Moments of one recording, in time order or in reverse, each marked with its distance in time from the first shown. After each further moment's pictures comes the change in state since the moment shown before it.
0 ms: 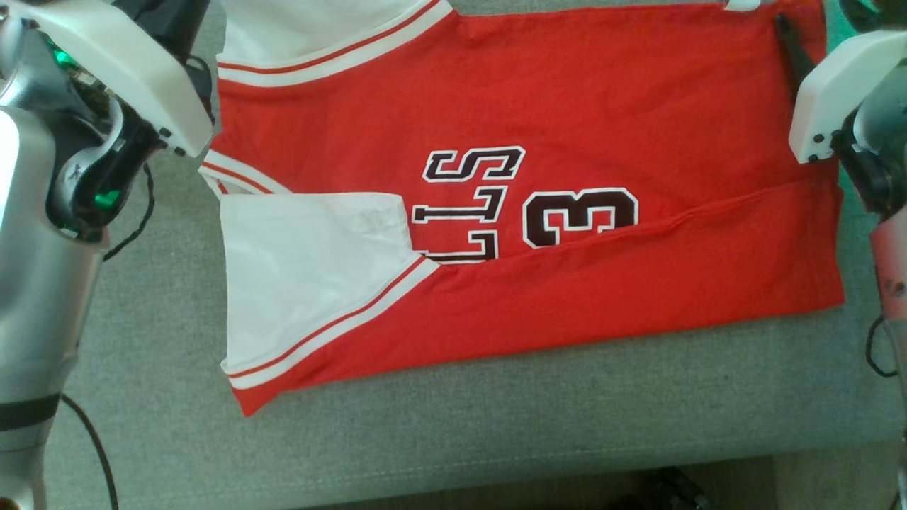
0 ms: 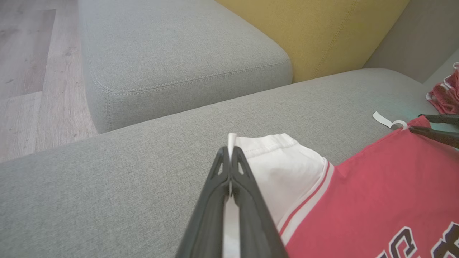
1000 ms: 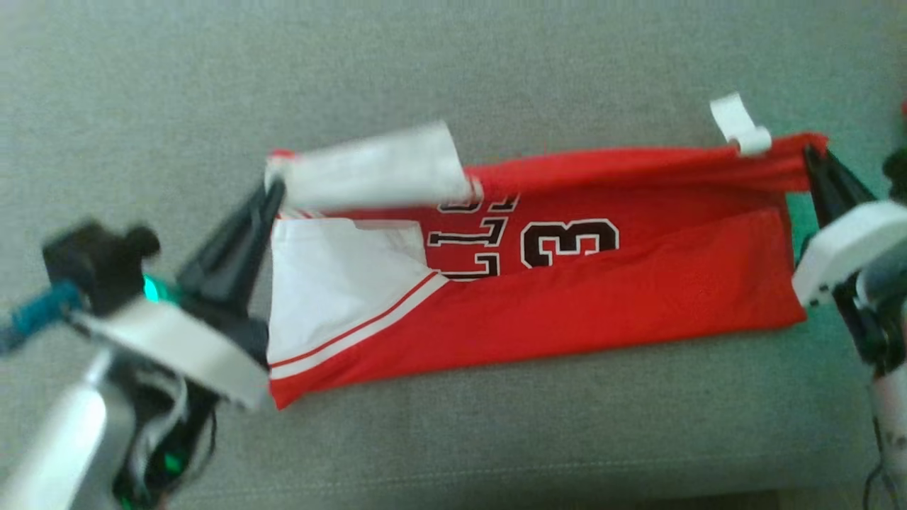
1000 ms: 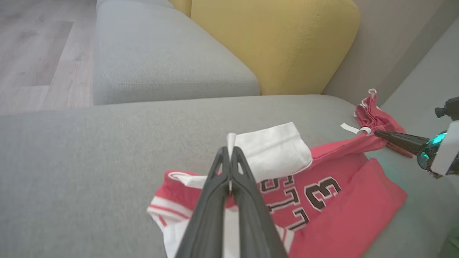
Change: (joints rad) left arm 0.595 0.049 0.031 -0.444 -0.036 0.162 -0.161; right arm 0.395 0.006 -0.111 -0.208 0.093 0.000 -0.168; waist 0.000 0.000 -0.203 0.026
